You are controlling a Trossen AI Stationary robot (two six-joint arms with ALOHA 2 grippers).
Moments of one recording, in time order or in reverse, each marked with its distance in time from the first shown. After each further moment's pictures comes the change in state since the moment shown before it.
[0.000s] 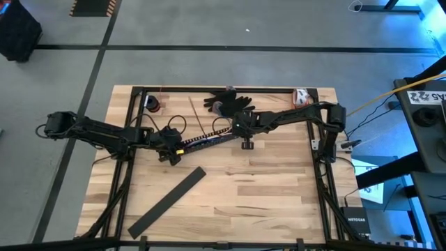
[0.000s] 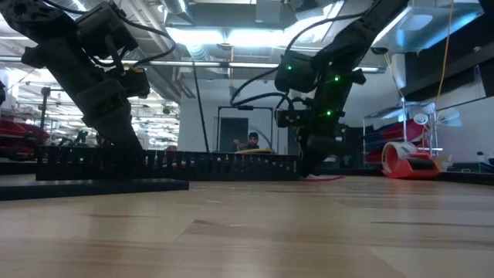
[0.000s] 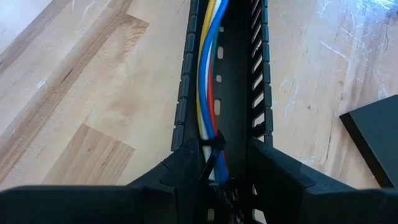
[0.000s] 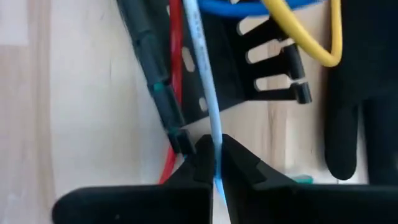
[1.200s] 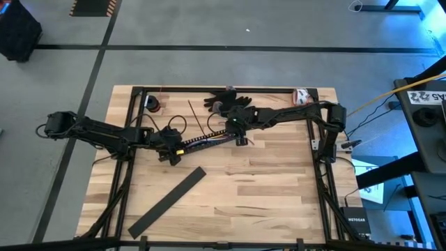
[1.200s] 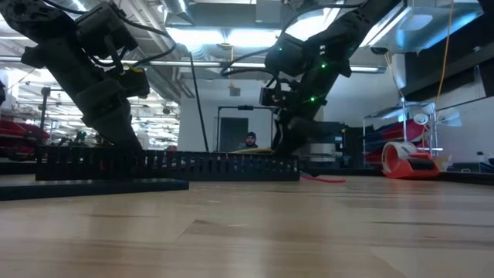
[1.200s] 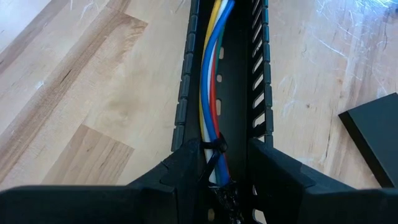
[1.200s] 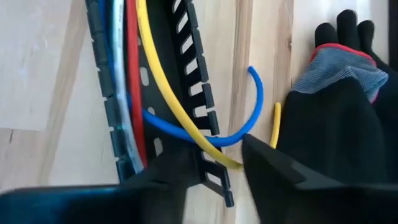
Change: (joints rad) left arm 0.000 0.000 0.000 0.001 0.000 0.007; right arm -0.001 -0.008 0.092 0.082 -0.045 -0.166
